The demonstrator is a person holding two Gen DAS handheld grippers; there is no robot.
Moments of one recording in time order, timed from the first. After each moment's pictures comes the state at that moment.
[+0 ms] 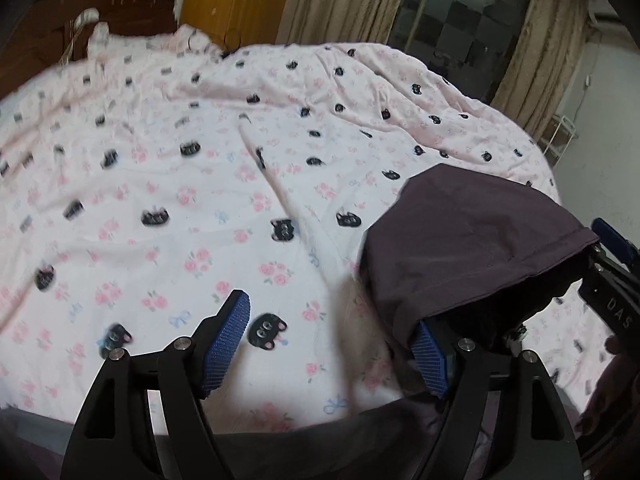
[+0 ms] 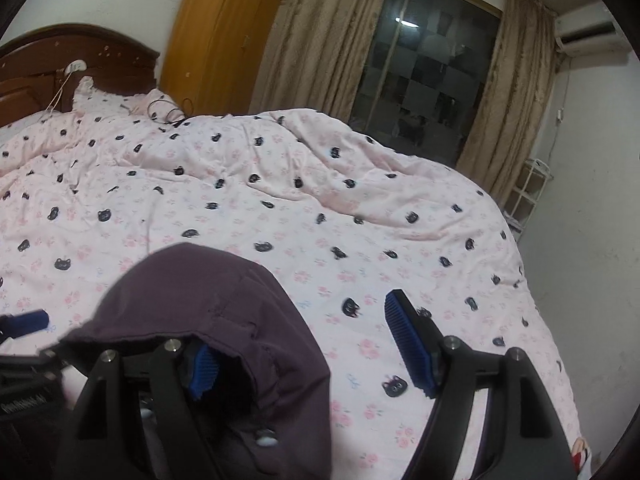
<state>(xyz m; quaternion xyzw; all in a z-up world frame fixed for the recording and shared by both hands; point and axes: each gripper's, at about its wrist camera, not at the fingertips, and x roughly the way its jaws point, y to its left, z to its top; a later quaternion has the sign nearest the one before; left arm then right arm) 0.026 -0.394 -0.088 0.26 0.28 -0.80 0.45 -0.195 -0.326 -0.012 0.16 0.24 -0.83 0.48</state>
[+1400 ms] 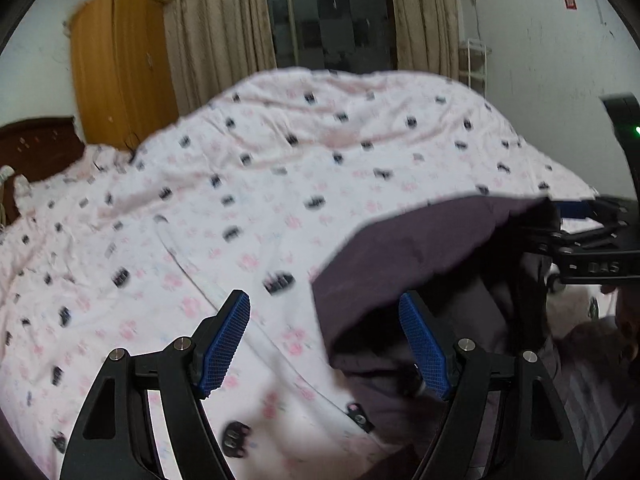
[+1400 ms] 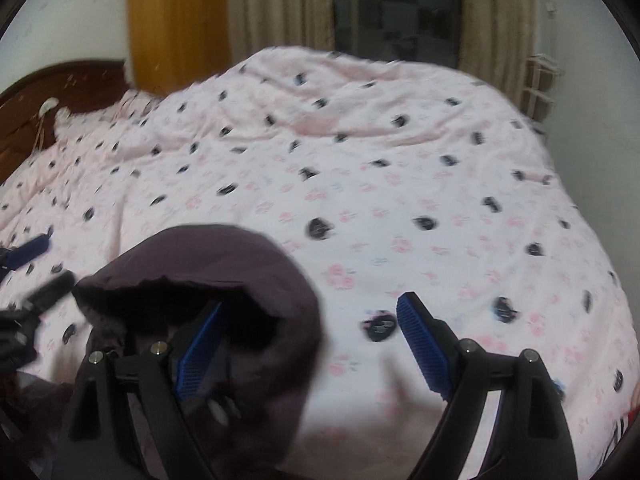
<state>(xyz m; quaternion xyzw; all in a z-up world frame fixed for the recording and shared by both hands) -0.063 -0.393 -0.087 0.31 0.08 -0.88 0.36 -0.298 -0.319 -0.071 0.32 0.21 -0.78 0.49</state>
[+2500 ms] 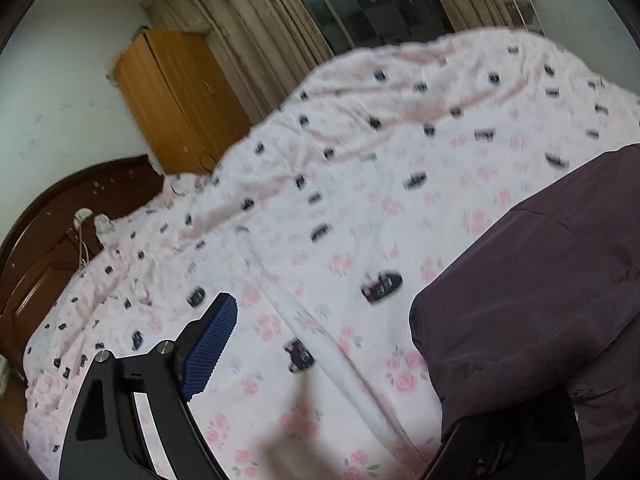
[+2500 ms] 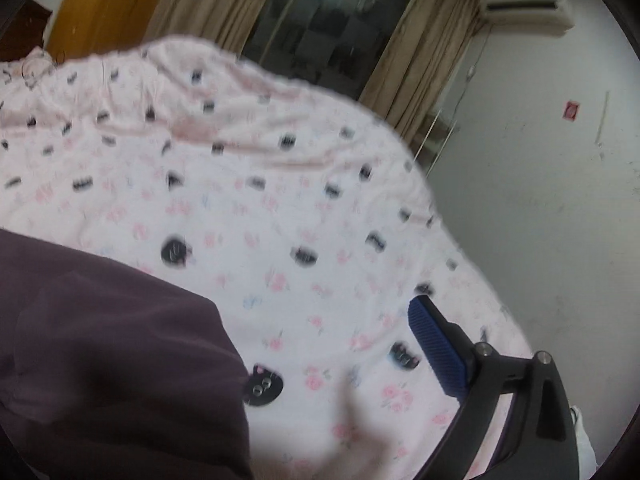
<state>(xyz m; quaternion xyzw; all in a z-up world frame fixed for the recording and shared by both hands) -0.082 -0.426 -0.140 0.35 -0.05 -0.78 0.52 -0.329 -0.351 -0.117 0.21 0.29 -0.89 0.27</state>
